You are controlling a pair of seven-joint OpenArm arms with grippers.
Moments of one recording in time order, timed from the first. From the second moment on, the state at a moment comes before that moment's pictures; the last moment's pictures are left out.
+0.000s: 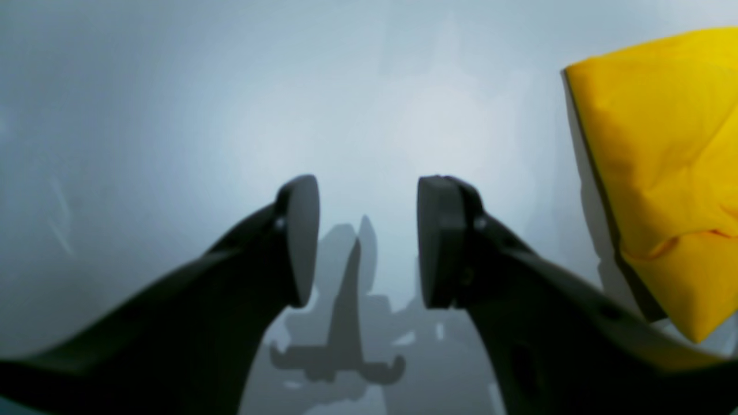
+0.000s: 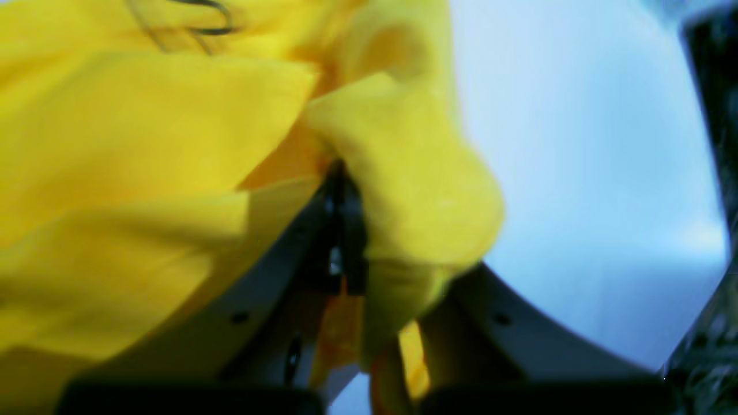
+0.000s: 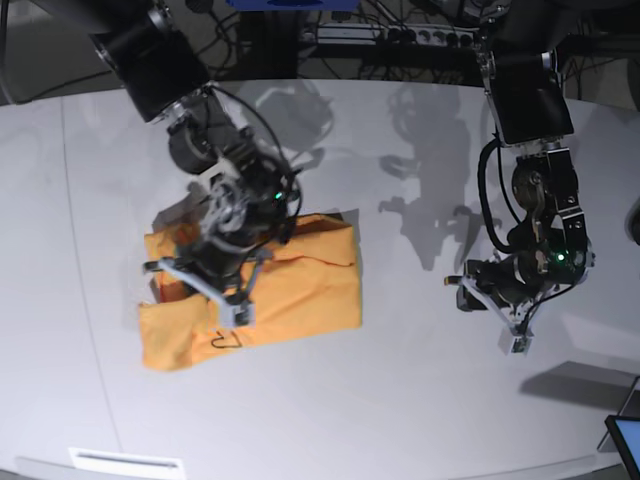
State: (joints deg) left arm -15.5 -18.1 -11.2 86.9 -22.8 -17.0 65.9; right arm 10.6 0.4 -34.2 85.2 -38.9 -29.8 -64.7
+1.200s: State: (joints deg) left arm -15.5 -19.7 -20.2 87.0 -22.6 -24.0 65.9; right arm 7.3 -5.9 -52.5 83.2 -40.6 -29.8 -66.9
